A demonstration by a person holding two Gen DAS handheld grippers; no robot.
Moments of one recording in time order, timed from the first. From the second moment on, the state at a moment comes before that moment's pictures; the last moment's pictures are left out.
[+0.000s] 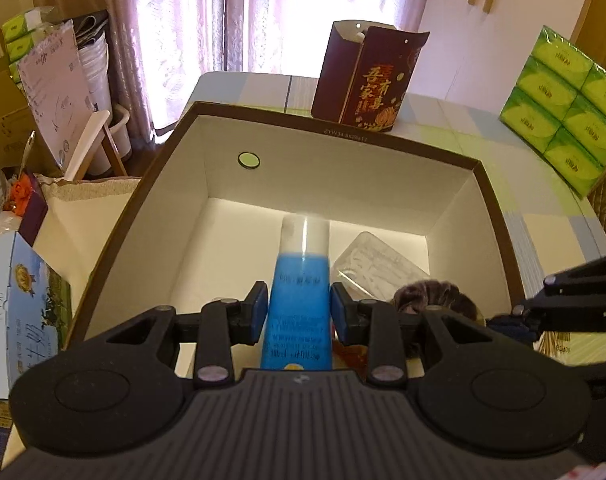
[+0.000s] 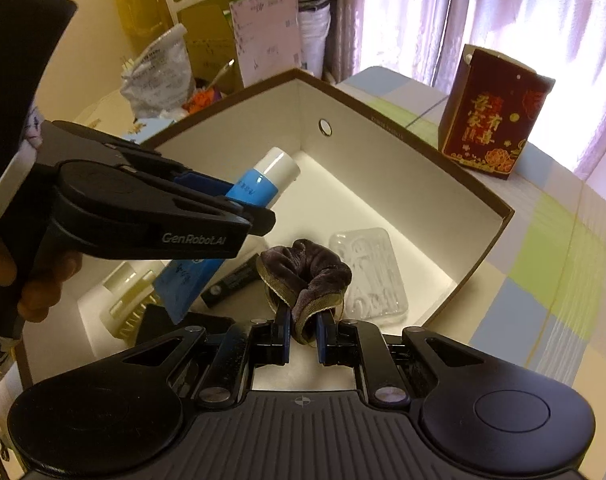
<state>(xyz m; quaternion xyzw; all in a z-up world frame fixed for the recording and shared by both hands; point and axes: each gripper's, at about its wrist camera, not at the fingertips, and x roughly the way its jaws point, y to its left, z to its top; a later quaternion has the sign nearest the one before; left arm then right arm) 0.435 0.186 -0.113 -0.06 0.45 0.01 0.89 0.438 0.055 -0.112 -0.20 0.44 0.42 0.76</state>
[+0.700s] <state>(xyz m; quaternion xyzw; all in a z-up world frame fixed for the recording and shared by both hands) 0.402 0.196 -0.095 -0.07 0.46 0.03 0.89 0.416 0.049 -0.107 -0.22 0.41 0.45 0.76</state>
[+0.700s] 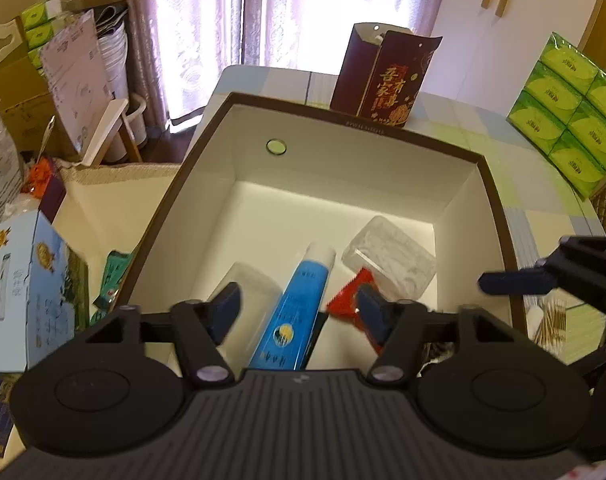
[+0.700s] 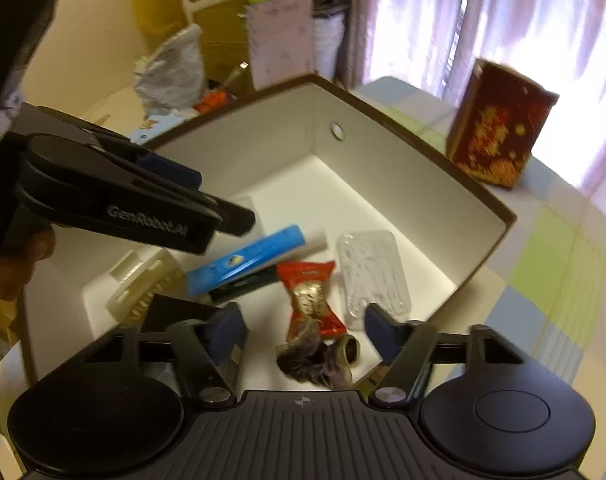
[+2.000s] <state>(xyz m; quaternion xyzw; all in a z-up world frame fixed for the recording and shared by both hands) 0.269 0.166 -0.031 -0.02 0.42 0.10 0.90 0.314 -0.014 -0.065 -0.16 0.37 0.45 0.79</state>
